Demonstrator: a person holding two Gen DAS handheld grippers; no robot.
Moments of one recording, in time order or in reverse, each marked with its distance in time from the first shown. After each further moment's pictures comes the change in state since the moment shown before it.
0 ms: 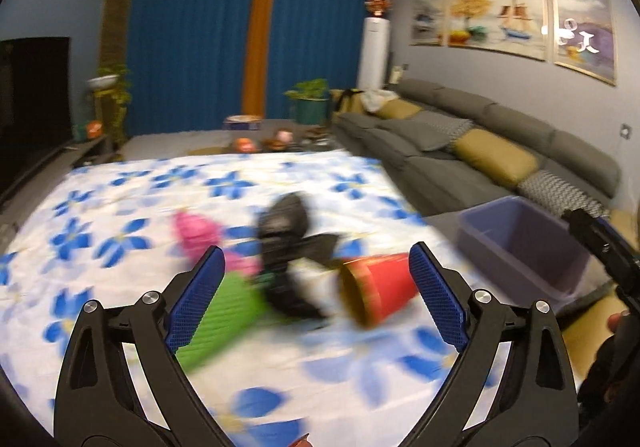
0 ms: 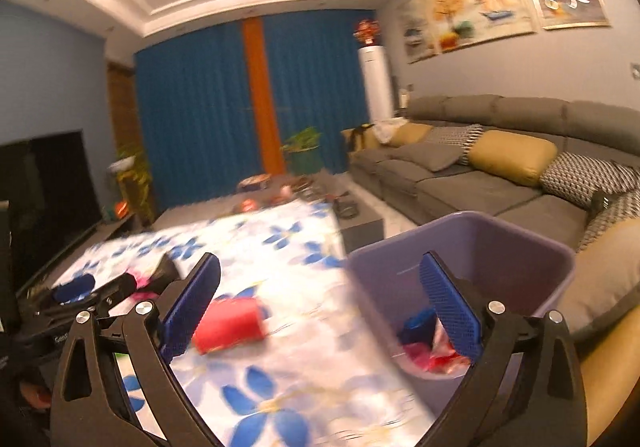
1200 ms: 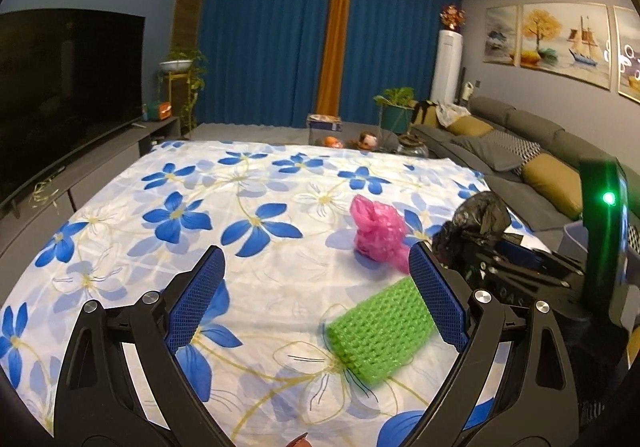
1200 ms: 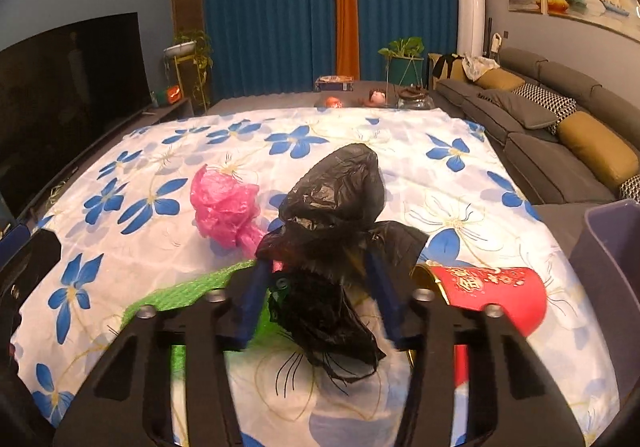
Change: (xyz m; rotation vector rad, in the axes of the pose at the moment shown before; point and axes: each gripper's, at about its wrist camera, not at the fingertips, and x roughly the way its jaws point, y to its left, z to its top) left arm -0.005 0.137 -0.019 -0.119 -0.012 0.183; right arm 0.163 0.179 -0.063 -0.189 0.349 0.160
